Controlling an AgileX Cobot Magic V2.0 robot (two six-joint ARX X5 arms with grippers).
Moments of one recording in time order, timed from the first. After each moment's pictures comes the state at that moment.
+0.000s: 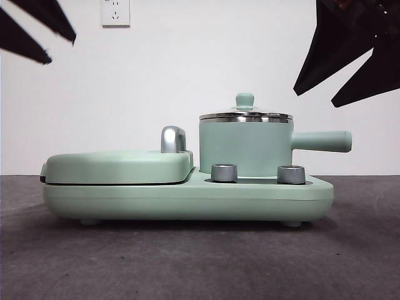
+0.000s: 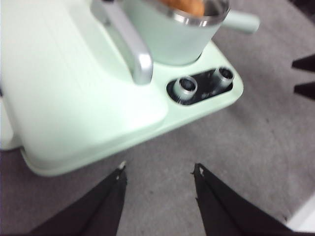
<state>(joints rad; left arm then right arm) -0.54 0.77 0.77 -0.58 0.19 -0.23 0.59 0.87 0.64 -0.35 -0.08 0.16</state>
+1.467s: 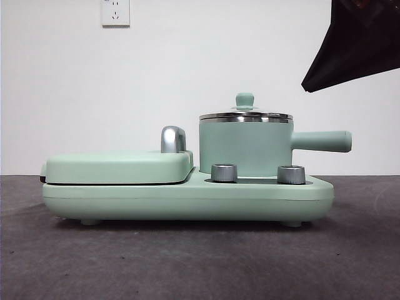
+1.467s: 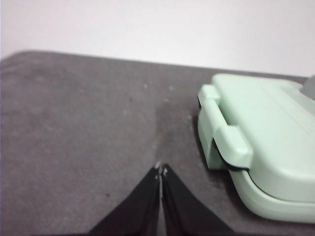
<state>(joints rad) -0.10 0.00 0.03 -0.15 -0.06 -0.12 0.59 0.86 0.64 -0.32 -0.16 0.16</state>
